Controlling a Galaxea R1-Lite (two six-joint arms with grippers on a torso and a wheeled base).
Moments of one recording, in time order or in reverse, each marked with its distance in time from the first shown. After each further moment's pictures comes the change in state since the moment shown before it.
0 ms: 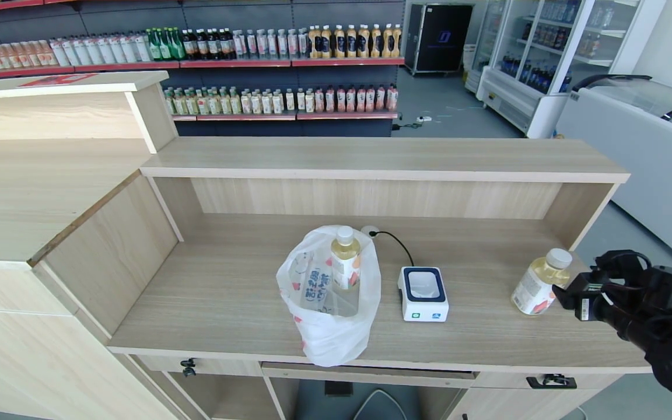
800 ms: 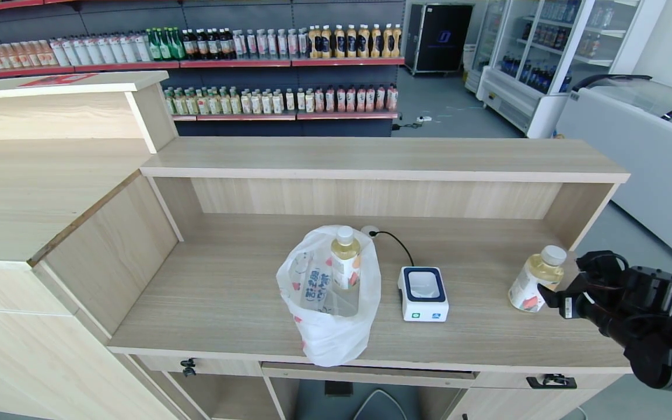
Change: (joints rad) left arm 0.000 0.000 0.000 0.000 0.000 0.000; right arm 0.035 0.089 -0.076 -0.024 0.001 -0.014
